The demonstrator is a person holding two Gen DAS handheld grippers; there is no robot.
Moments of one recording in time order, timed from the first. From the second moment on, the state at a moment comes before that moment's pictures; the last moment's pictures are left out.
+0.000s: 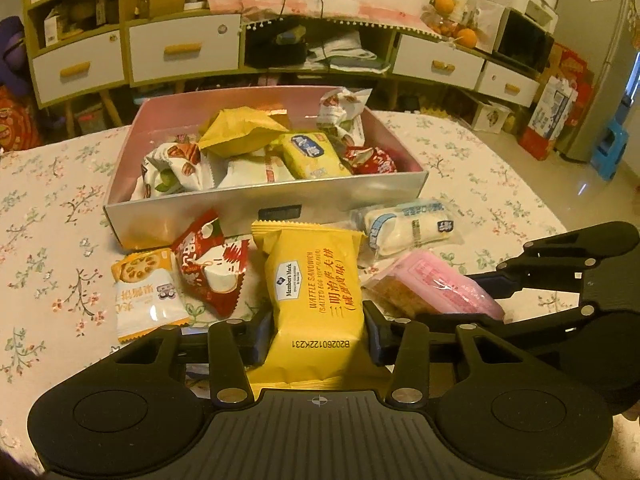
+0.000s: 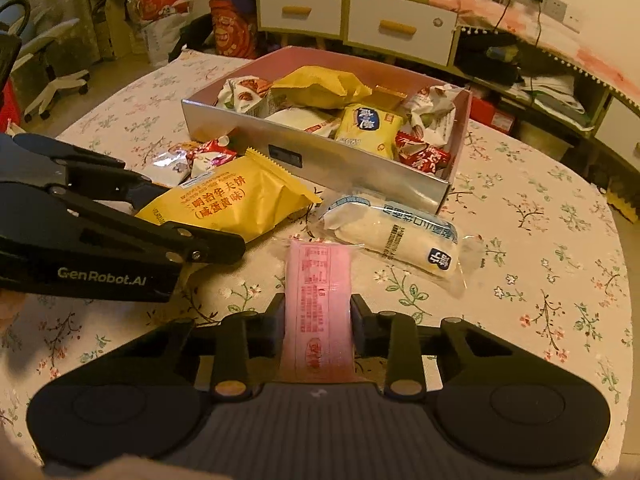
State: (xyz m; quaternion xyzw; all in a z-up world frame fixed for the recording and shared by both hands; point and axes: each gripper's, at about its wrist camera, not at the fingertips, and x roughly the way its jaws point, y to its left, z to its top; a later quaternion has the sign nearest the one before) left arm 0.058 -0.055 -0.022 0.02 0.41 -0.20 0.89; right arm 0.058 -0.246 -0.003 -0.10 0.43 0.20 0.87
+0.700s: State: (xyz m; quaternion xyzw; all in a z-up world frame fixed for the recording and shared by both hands) left arm 0.050 -0.035 0.018 -0.02 0.39 -0.18 0.90; right arm 0.077 -0.253 0.022 -0.04 0.42 0.14 0.89
